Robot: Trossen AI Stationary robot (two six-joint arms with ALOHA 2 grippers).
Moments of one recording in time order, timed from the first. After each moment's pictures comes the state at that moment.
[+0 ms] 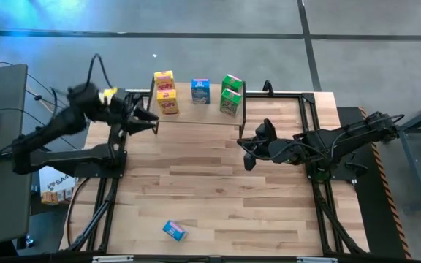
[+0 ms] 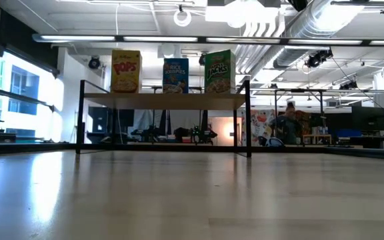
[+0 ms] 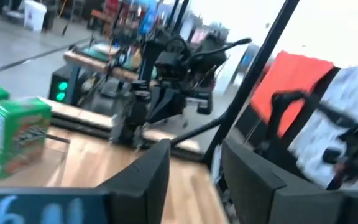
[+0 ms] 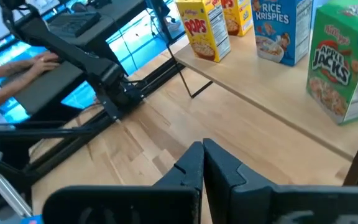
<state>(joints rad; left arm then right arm) 0.43 0.70 0.94 -0.26 0.58 -0.35 0.31 1.25 1.17 -0.44 0.66 0.76</state>
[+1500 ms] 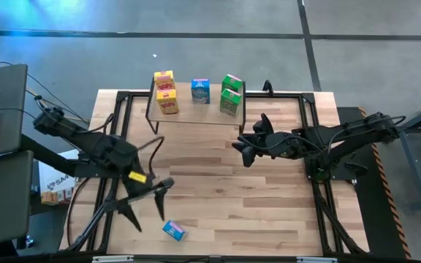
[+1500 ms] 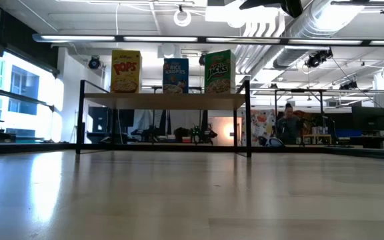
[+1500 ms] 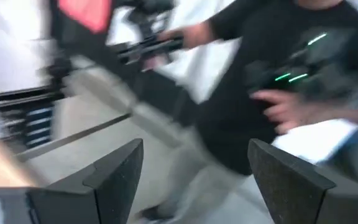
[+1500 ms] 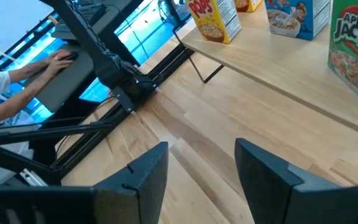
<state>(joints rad) -0.45 1.19 1.17 -0.11 0.63 -0.26 0.24 1.25 1.17 -0.44 0.51 0.84</state>
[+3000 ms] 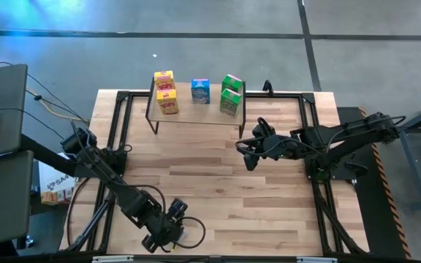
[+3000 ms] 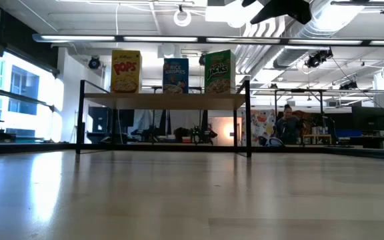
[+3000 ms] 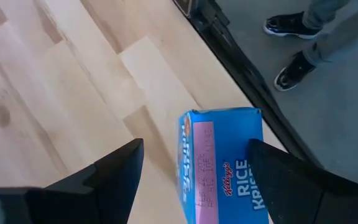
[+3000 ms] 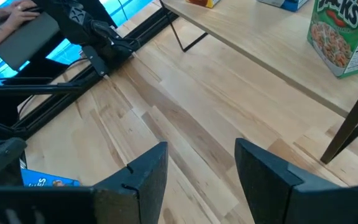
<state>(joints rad) -0.73 1.72 1.36 -0.73 -0.08 -0.08 0.24 1.25 1.17 -0.60 0.47 0.80</state>
